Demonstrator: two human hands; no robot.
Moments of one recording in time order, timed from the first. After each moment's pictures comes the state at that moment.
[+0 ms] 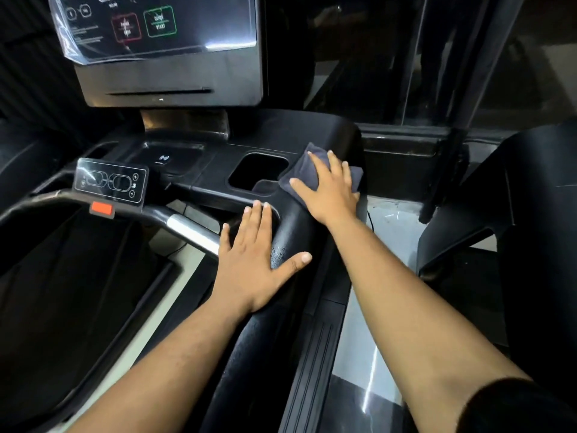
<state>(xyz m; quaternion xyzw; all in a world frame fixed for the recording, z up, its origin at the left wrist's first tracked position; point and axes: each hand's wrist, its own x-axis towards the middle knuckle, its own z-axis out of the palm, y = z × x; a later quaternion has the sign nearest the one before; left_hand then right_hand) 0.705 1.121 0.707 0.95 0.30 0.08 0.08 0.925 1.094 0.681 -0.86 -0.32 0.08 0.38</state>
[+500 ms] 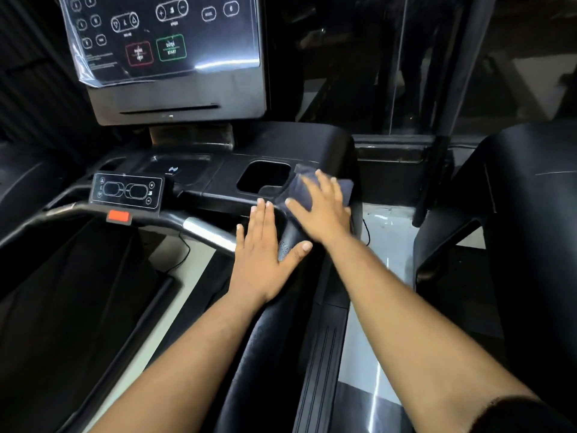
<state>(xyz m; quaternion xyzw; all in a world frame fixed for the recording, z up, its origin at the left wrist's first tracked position) 0.694 1.117 0.711 0.94 0.27 0.14 0.18 0.875 1.079 0.676 -0.86 -0.33 0.06 0.38</state>
